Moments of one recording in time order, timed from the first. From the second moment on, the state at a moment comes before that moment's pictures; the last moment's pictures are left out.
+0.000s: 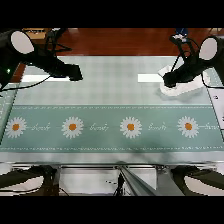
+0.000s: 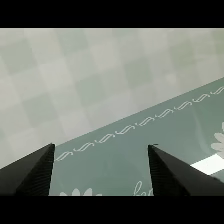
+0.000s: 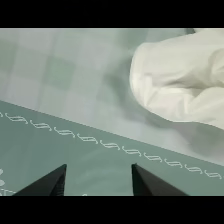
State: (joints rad) left arm -0.21 -1.40 1.49 1.28 -1.27 -1.44; right arm 0.18 -1.34 1.45 -1.62 1.37 1.48
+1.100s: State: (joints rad) left arm -0.21 -1.40 1.49 1.28 -1.25 -1.44; right arm 0.18 -1.34 1.45 -1.61 1.32 1.48
